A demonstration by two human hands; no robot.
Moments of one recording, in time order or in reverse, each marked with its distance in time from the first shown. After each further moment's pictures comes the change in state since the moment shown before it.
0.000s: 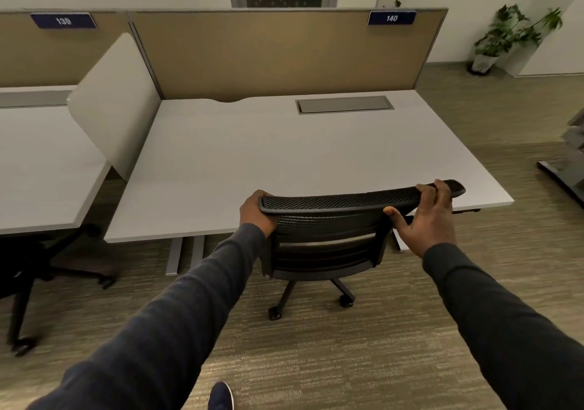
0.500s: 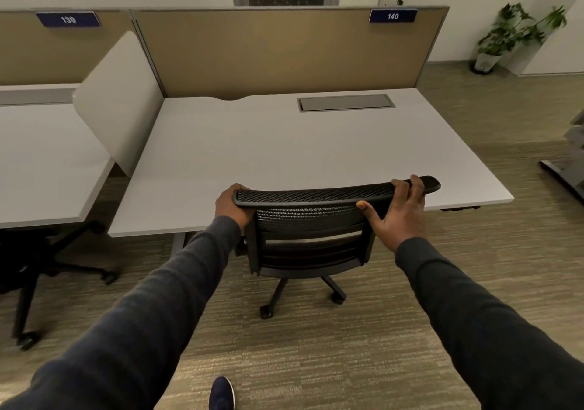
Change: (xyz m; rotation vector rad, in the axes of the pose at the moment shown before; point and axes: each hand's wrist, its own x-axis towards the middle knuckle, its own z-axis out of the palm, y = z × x) left_hand 0.005 -0.008 -0.044 0.060 0.058 0.032; right_hand -0.012 -0.046 0.012 0.095 -0.001 -0.035
